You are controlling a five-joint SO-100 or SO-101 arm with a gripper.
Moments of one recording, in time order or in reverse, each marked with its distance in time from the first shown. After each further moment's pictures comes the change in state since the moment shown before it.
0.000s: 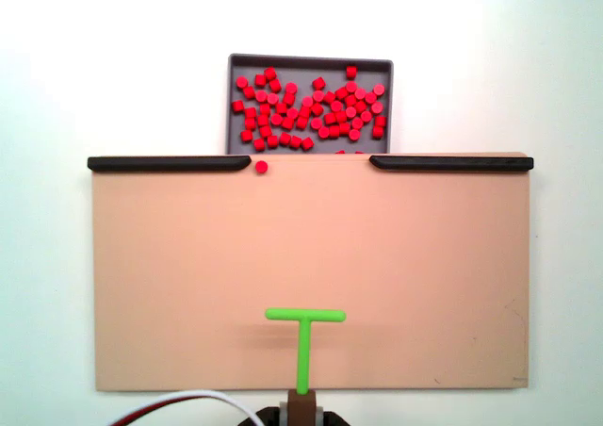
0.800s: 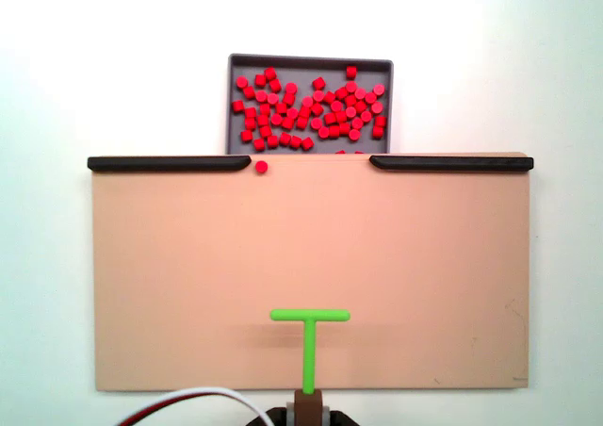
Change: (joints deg) arm 0.9 -0.7 0.0 0.0 -2.6
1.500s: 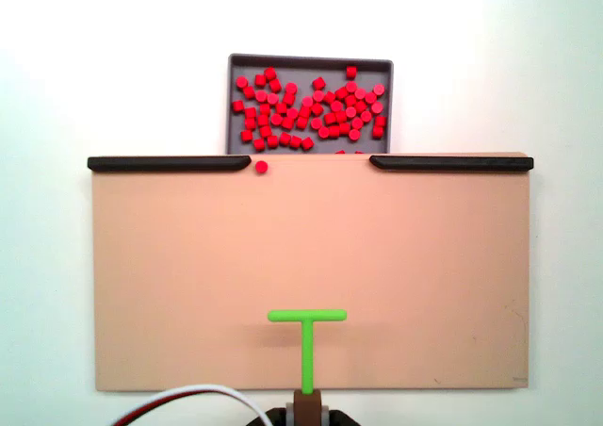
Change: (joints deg) arm 0.0 -0.7 0.0 0.0 -1.2
